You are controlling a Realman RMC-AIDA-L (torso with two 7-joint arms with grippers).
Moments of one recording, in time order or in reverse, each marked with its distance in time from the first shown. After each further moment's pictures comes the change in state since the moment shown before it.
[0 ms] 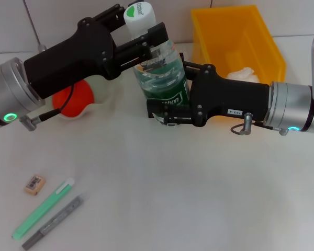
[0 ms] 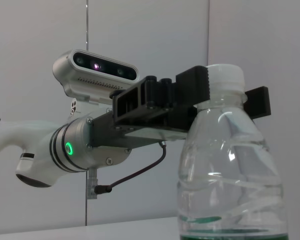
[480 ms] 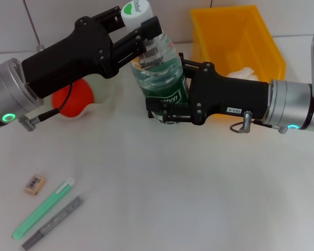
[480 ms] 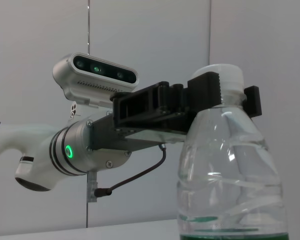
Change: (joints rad) left arm 0.007 0.000 0.011 -0.002 -0.025 -0.001 0.015; right arm 0.006 -0.002 0.000 0.000 0.001 -0.002 0.001
